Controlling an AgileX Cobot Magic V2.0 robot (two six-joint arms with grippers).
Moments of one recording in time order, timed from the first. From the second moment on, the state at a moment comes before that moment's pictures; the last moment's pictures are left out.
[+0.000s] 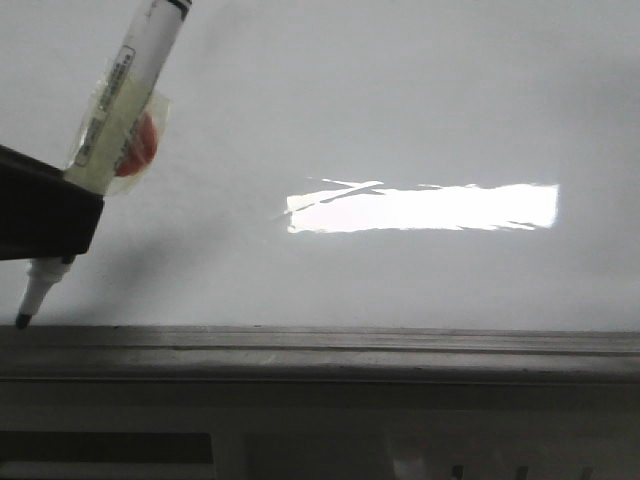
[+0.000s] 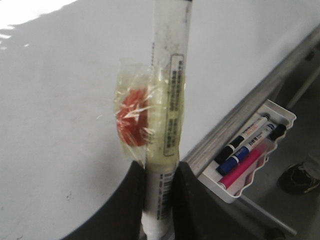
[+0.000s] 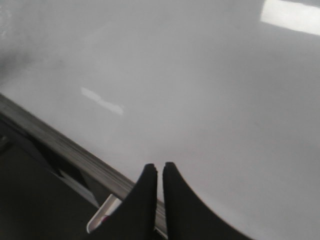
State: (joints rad) left arm -0.89 0.83 -0.35 0.19 0.03 -0.18; right arm 0.47 0.46 -0.44 0.19 0.52 -0.25
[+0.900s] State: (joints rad) left arm -0.92 0.83 -0.35 0.39 -0.06 -0.18; right arm 0.98 1.02 -0.73 0.29 0.19 -0.27
